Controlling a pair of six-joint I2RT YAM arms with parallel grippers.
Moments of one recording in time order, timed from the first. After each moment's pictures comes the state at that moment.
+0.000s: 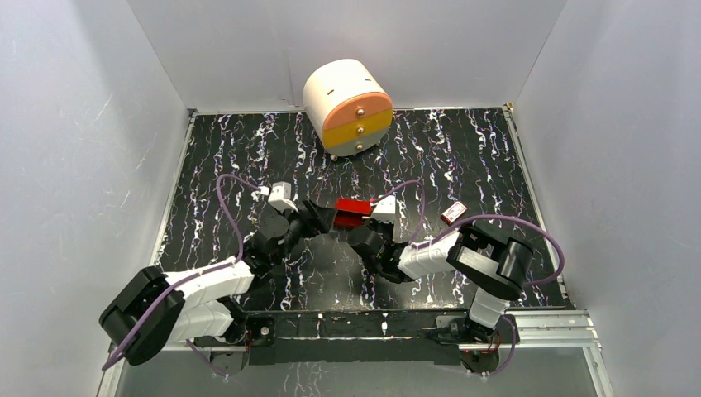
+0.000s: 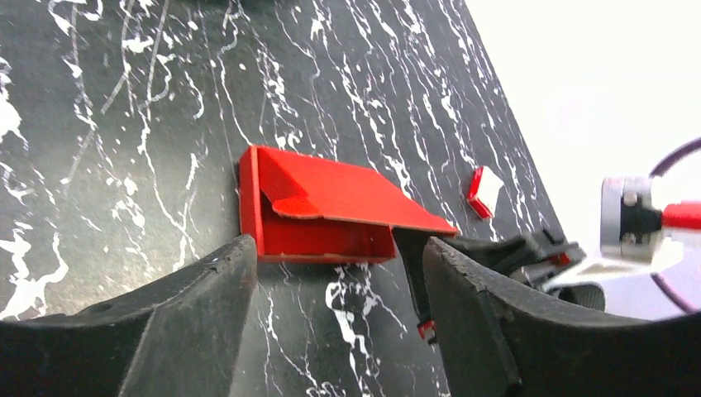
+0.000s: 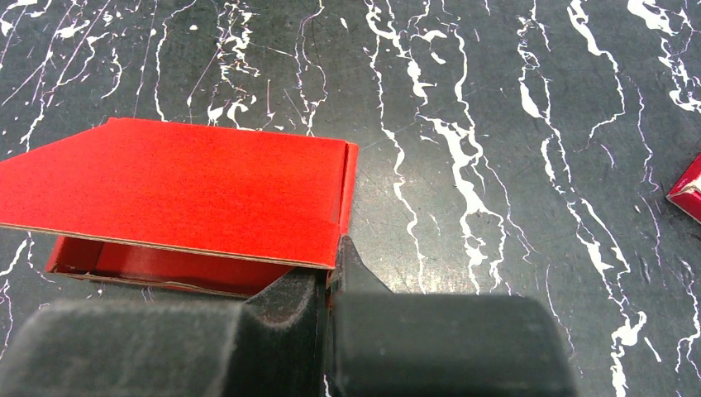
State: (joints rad) left arm -0.75 1.17 0.30 0.69 -0.24 -0.70; right arm 1.12 1.70 0.64 0.43 1.05 0.58
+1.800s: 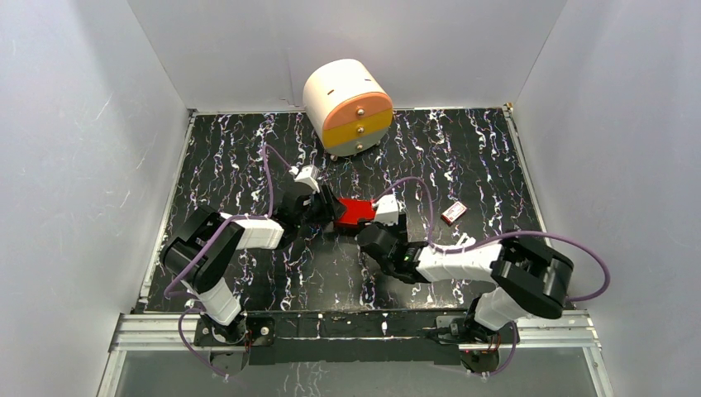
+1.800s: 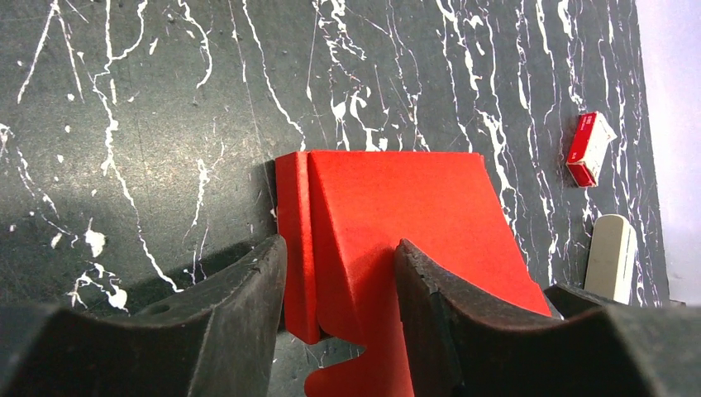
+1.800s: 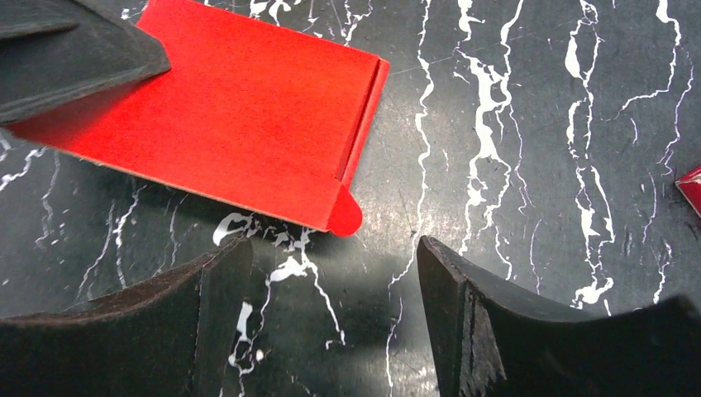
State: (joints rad) left arm -0.58 1.67 0.64 0.52 0.06 -0.67; right arm 1.12 1.49 0.61 0.14 0.81 0.56
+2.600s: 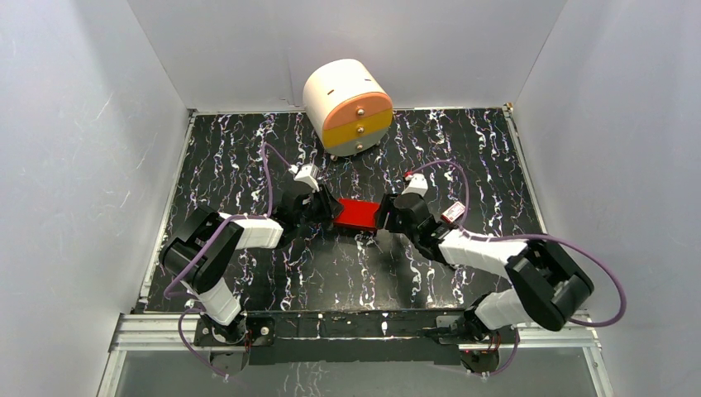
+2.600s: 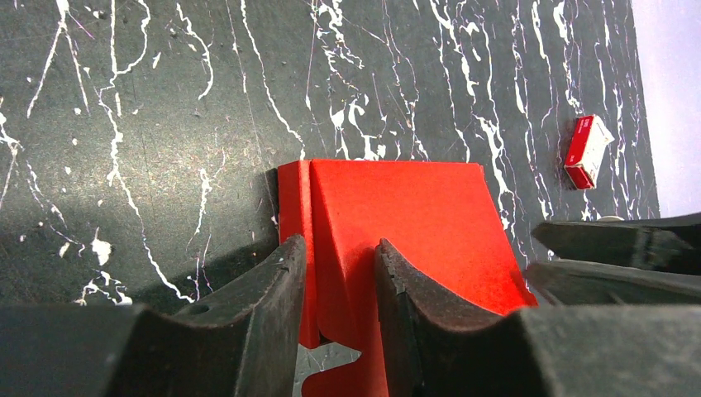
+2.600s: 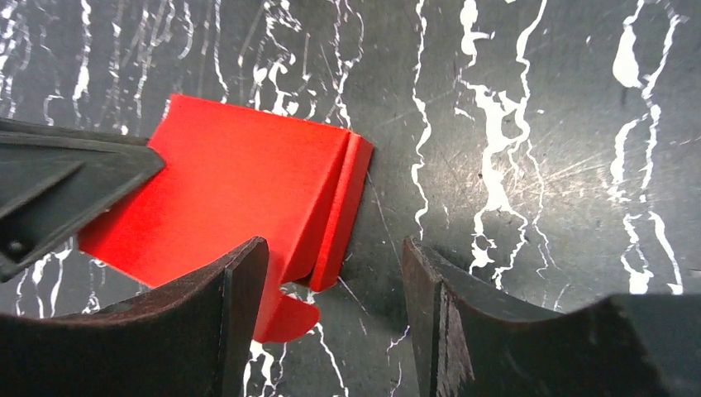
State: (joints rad) left arm -0.58 1.67 0.64 0.52 0.07 -0.66; right arm 0.76 1.35 0.56 0.22 0.30 0.64
